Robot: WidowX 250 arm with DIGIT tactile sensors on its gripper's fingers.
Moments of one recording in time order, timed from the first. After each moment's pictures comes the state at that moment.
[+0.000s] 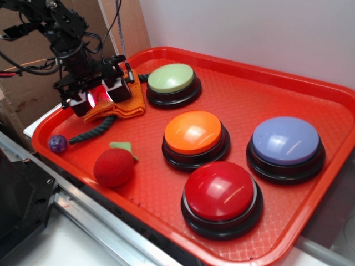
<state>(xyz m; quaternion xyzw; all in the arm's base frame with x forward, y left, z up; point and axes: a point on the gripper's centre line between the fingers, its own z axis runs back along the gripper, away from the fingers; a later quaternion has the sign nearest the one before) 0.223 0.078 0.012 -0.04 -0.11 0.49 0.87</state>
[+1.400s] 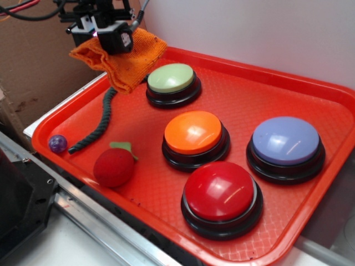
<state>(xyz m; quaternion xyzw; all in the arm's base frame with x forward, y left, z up) 0.217 -0.012 0.135 -0.03 0.00 0.19 0.98</state>
